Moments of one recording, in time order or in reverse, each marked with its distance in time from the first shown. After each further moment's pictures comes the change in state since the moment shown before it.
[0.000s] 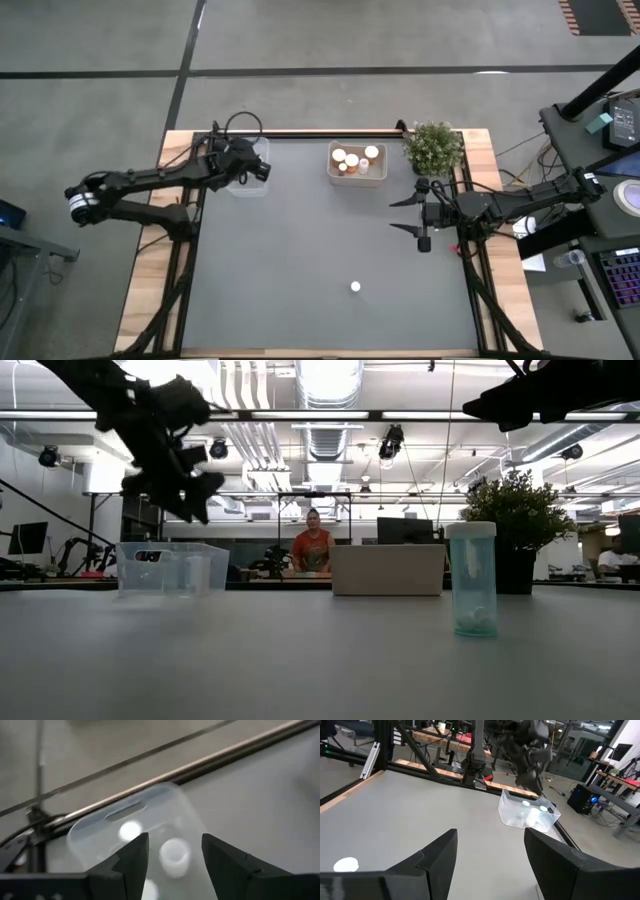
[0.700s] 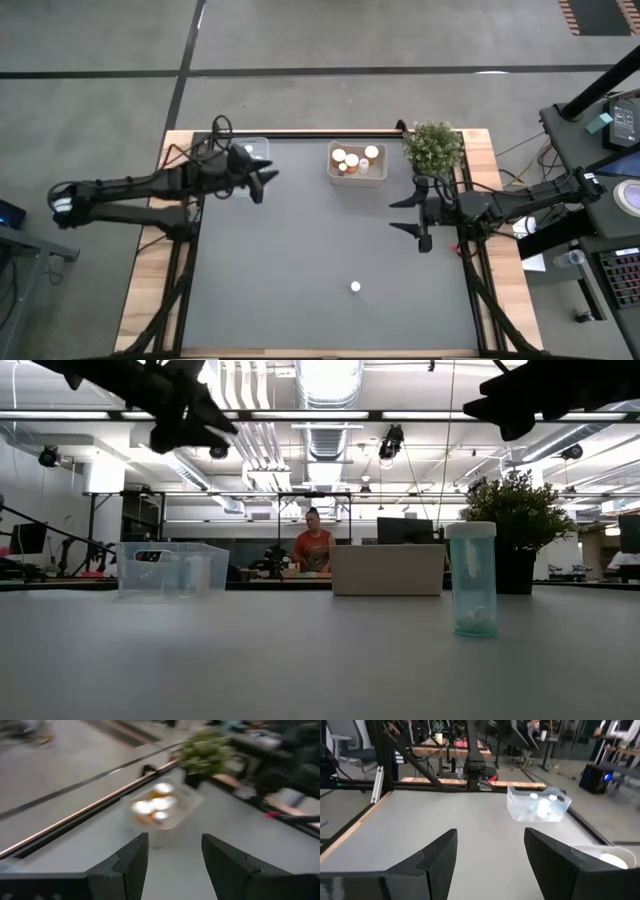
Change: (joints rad) left arm -0.224 -0.274 0.027 0.167 0.369 0.071; right arm 0.000 0.000 0.005 0.006 -0.002 0.197
